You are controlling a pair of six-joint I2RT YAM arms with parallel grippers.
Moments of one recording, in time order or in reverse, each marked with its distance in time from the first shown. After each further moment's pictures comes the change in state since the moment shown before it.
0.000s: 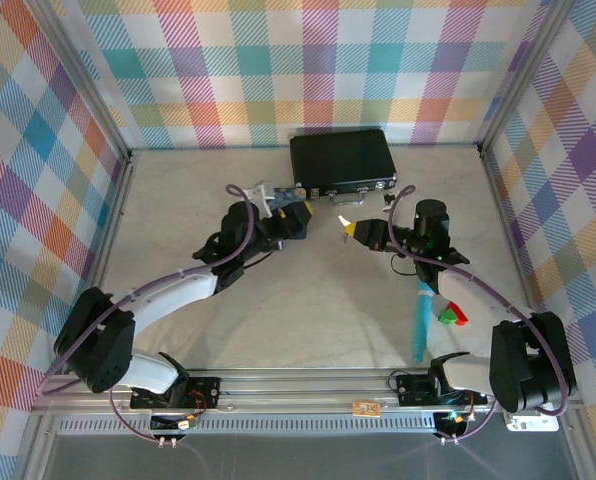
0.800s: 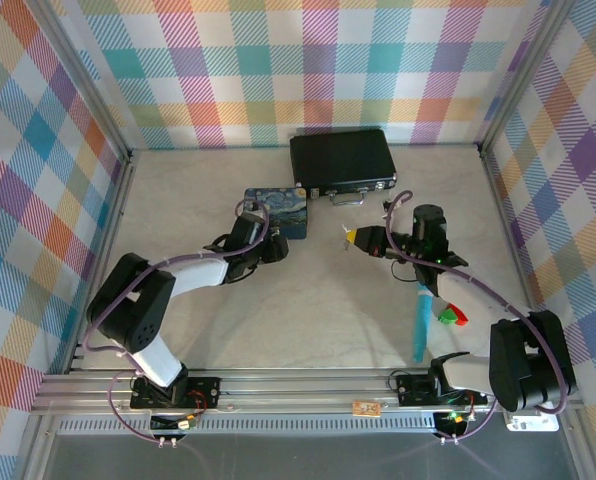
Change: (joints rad) left arm 0.090 0.329 -0.003 -0.134 -0.045 0.245; right arm 0.000 0.015 -0.034 0.032 -0.010 0.014
